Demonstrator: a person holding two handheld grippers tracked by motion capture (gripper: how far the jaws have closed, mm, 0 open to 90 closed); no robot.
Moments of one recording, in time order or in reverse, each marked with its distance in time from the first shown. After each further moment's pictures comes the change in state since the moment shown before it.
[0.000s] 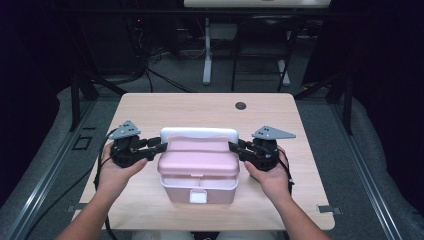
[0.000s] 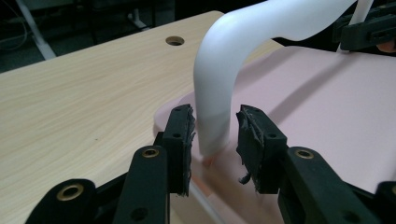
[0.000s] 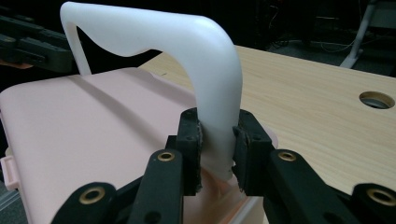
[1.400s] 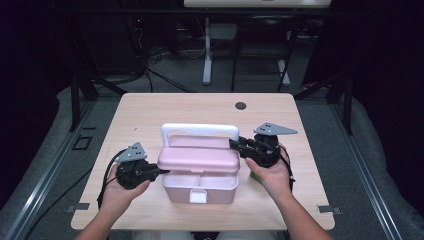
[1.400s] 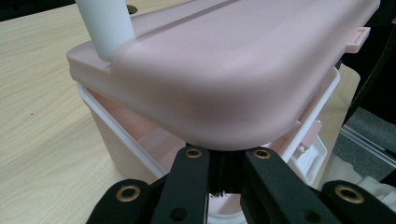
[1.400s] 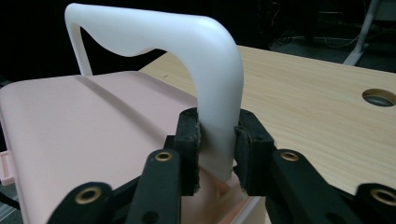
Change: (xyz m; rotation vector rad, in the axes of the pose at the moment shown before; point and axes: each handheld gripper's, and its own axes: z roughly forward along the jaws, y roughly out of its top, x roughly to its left) left arm -0.025 -0.041 0.007 0.068 -0.147 0.031; right arm -0.006 0.006 0.001 0.006 0.014 0.032
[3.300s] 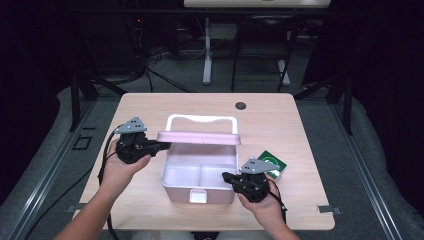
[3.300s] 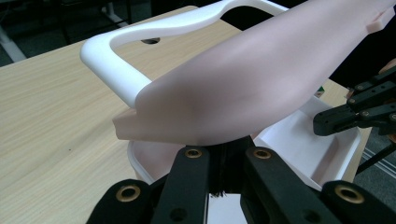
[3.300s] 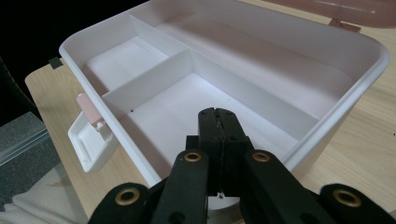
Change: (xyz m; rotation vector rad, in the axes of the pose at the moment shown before) left arm 0.021 0.056 -0.002 -0.024 0.053 -0.010; right arm 0.037 -0.078 0.005 0.122 0.051 -0.100
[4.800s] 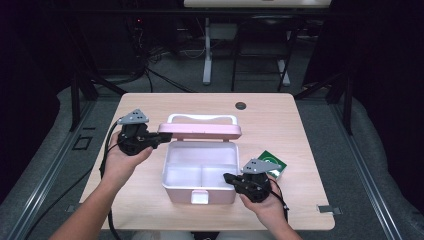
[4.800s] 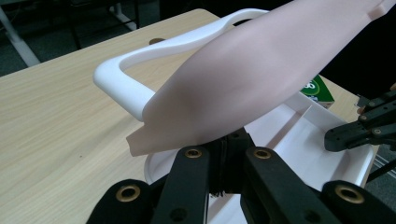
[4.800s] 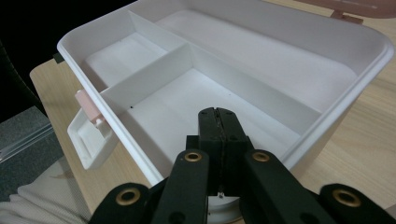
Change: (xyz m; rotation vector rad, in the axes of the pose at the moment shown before) left arm 0.005 0.019 0.003 0.010 0.028 -0.007; right arm -0.005 -0.003 -0.002 0.014 0.021 -0.001
